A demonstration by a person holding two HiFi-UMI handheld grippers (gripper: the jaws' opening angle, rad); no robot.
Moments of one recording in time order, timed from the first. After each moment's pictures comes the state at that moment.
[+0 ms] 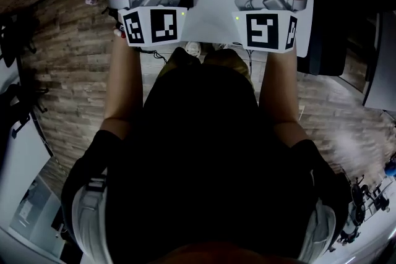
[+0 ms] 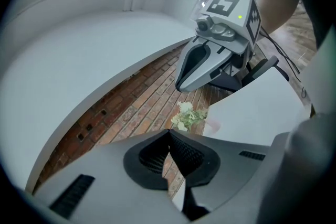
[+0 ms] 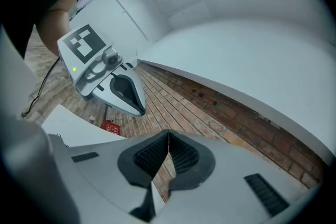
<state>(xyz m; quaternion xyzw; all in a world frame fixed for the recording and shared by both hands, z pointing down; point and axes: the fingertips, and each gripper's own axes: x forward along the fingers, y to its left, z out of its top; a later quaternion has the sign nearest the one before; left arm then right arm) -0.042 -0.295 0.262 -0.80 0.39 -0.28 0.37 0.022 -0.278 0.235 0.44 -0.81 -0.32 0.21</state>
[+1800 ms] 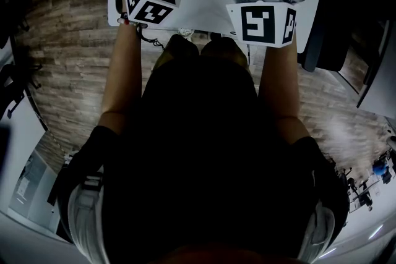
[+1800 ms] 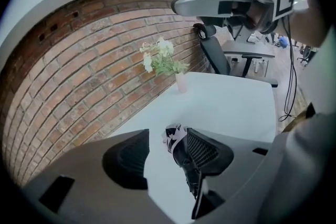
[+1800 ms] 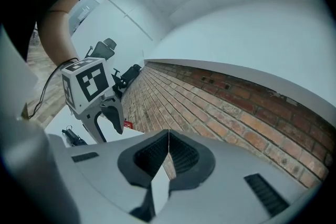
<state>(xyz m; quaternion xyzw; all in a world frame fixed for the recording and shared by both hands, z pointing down) -0.056 -0.300 0.452 -0.82 0.38 -0.43 0.01 0.032 -0.296 0.295 0.39 -0.85 -0.28 0.22</state>
